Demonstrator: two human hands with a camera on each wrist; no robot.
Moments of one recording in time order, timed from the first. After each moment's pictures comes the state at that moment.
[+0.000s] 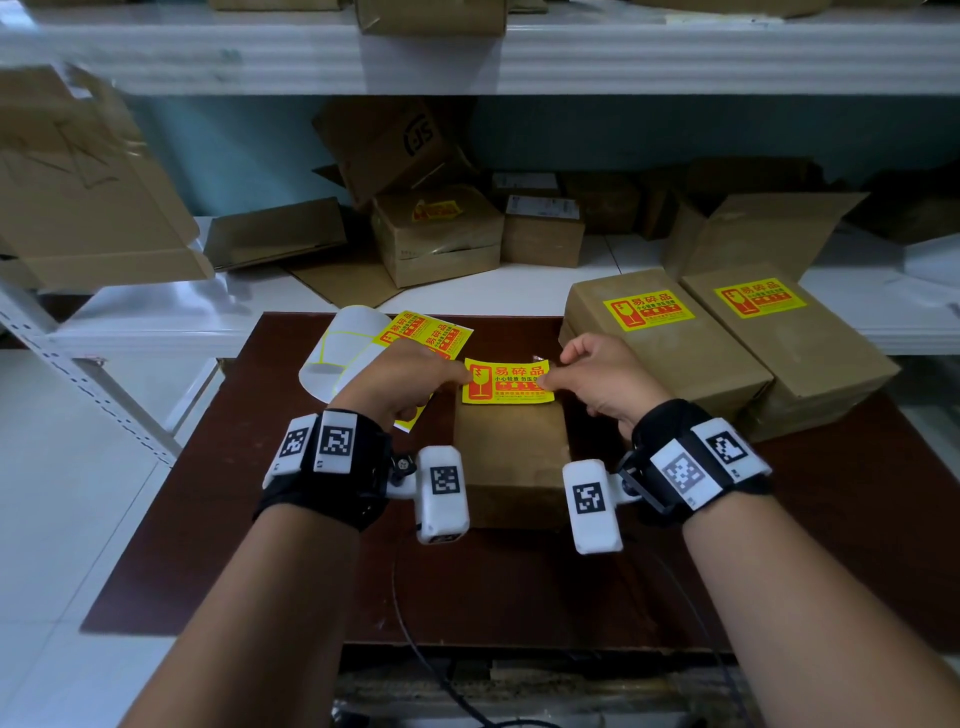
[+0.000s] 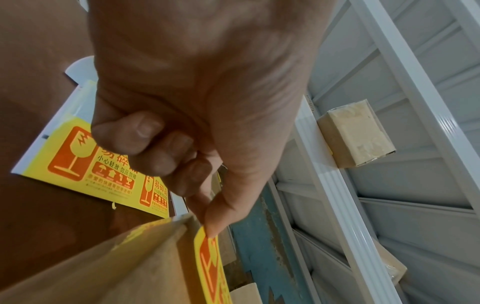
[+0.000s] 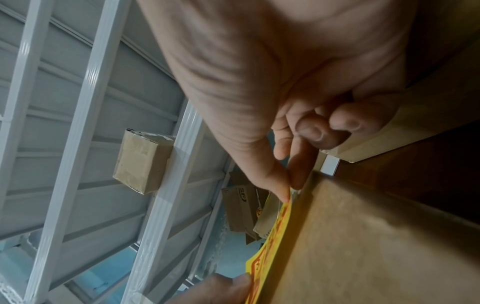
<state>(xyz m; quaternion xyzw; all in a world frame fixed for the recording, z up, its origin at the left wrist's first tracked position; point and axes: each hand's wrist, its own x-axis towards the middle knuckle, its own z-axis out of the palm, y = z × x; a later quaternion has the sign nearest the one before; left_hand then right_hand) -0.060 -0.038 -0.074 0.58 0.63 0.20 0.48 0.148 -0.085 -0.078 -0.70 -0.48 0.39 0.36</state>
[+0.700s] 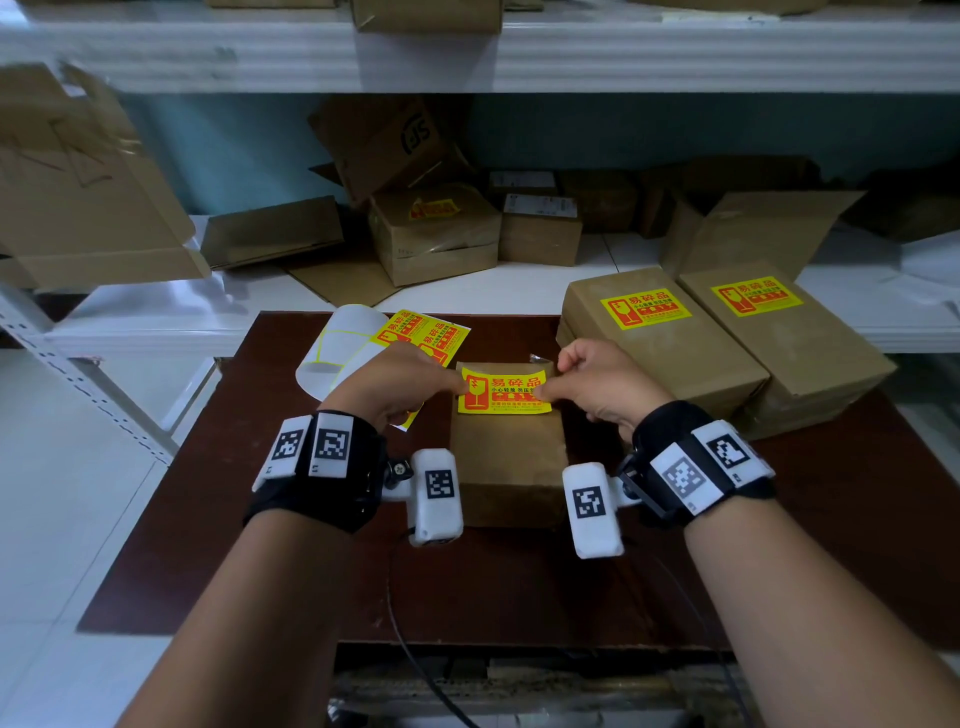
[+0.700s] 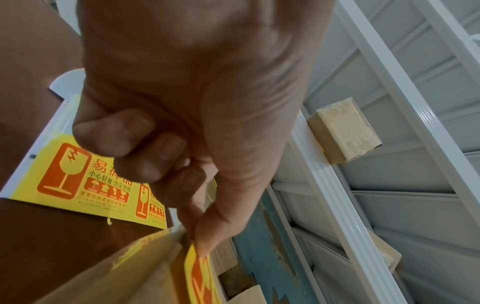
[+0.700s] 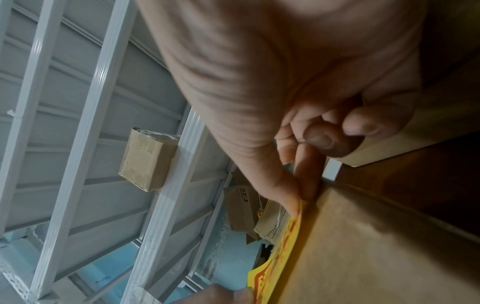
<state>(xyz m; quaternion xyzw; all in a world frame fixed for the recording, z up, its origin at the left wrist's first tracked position) -0.063 -0.039 -0.074 0.60 0.64 0.15 0.45 0.148 -0.090 -0.077 -0.70 -0.51 0.38 0.32</state>
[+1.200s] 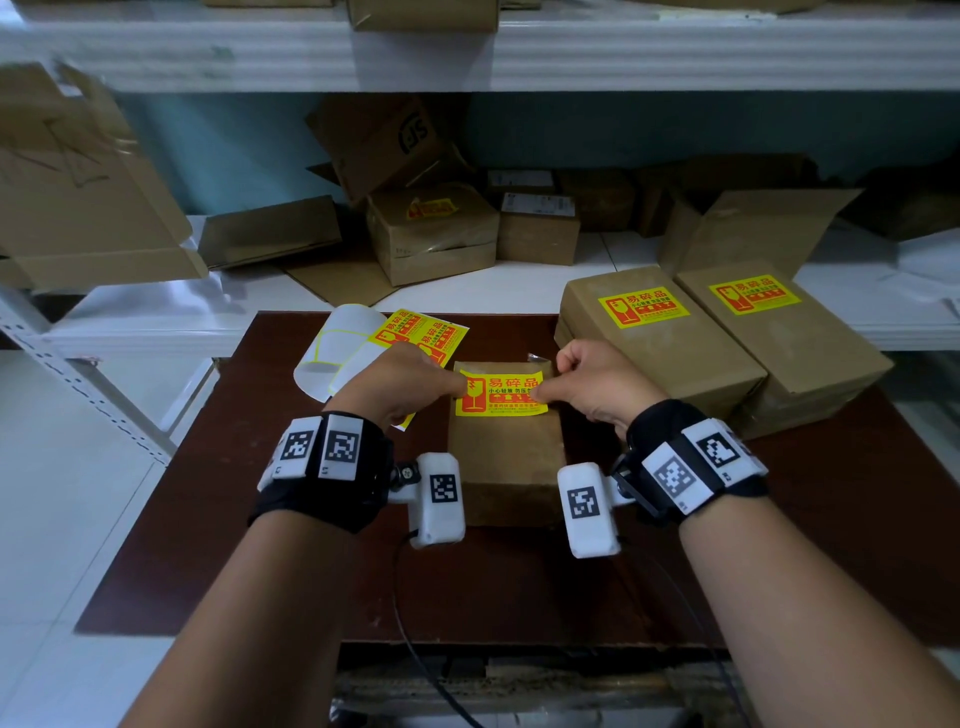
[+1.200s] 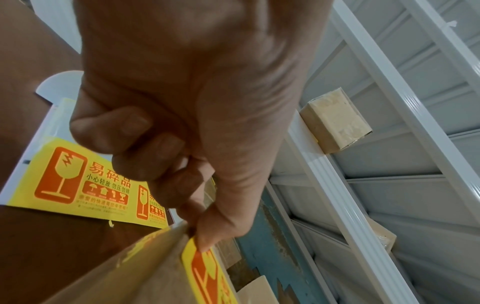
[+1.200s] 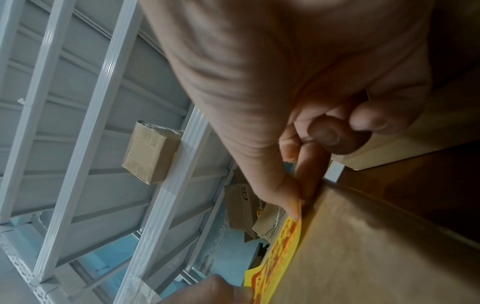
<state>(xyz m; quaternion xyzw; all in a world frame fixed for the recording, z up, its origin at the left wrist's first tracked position) -0.058 -0.039 -0.075 0.62 0.65 0.13 0.42 0.146 -0.092 -0.075 -0.71 -0.52 0.37 0.30</state>
